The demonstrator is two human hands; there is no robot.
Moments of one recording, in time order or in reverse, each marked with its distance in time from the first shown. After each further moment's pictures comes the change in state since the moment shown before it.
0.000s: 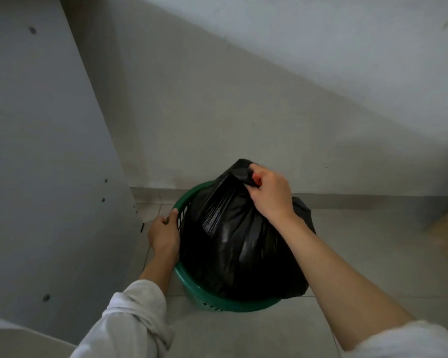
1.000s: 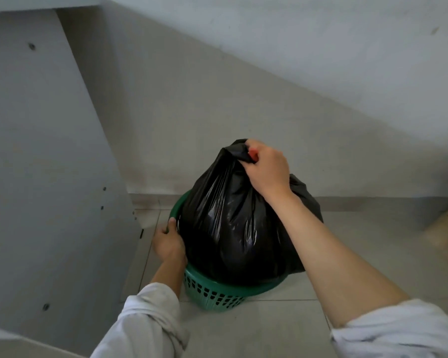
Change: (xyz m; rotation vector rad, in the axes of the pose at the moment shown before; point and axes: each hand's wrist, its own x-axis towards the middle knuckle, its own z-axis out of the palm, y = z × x) left_hand -0.008 -0.001 0.014 -0.164 0.078 -0.144; right_hand 0.040 -0.022 -0.030 0.022 0.075 -0.013
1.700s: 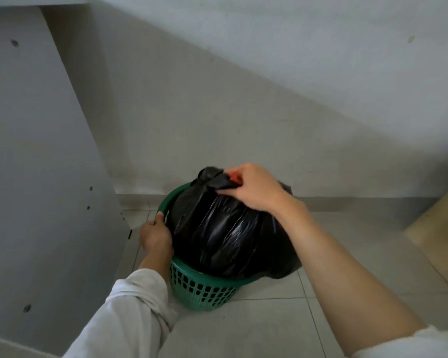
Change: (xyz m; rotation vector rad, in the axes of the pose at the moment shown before) left_hand 0.011 0.013 0.008 0.107 -0.024 -0.010; right_hand -0.020 -0.006 -0.025 -0.010 -0.536 -0.059
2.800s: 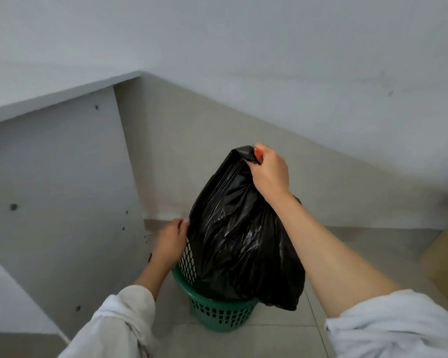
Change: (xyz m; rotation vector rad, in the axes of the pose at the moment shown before) left_hand -0.041 0.054 -0.081 0.464 -0.317 0.613; right_hand 0.009 -0.052 -0.048 0.155 0.669 0.072
